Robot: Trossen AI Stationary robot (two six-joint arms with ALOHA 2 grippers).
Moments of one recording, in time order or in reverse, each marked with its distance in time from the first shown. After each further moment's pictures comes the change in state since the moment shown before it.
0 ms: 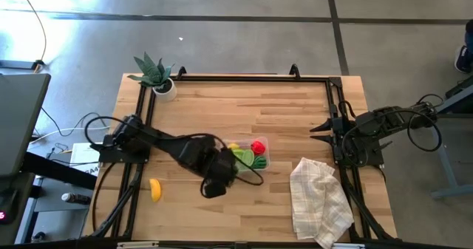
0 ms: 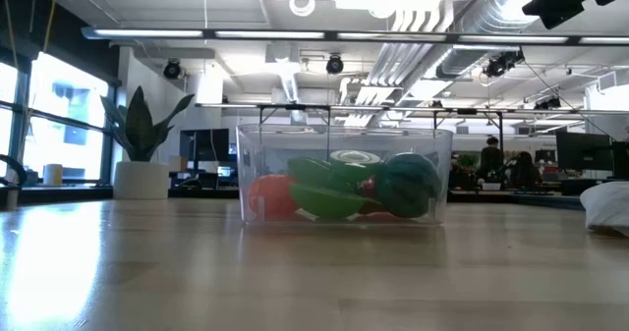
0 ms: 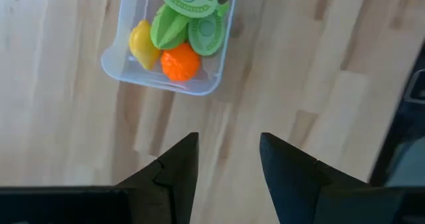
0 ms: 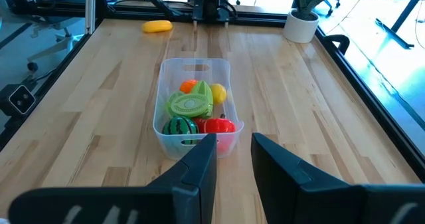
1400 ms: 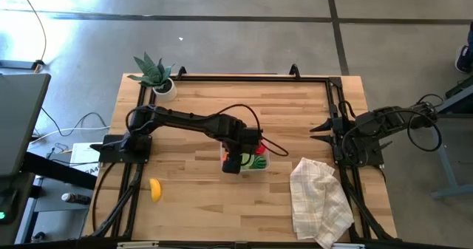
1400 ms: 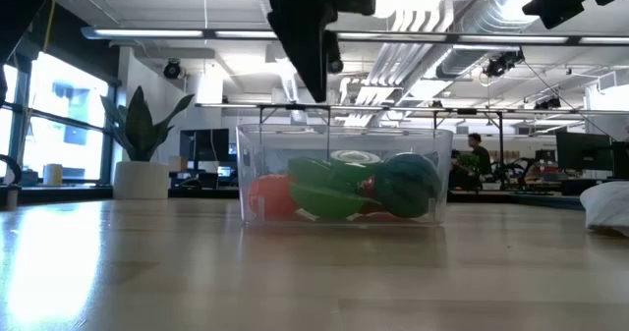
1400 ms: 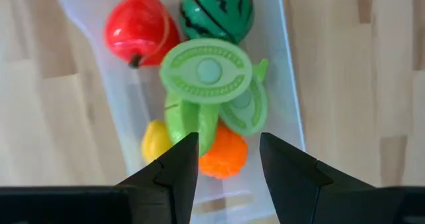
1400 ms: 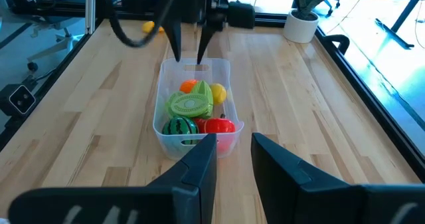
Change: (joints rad) left arm 0.311 0.092 -0.244 0.417 0.239 0.685; right arm 0.000 0.000 0.000 0.000 0.000 0.000
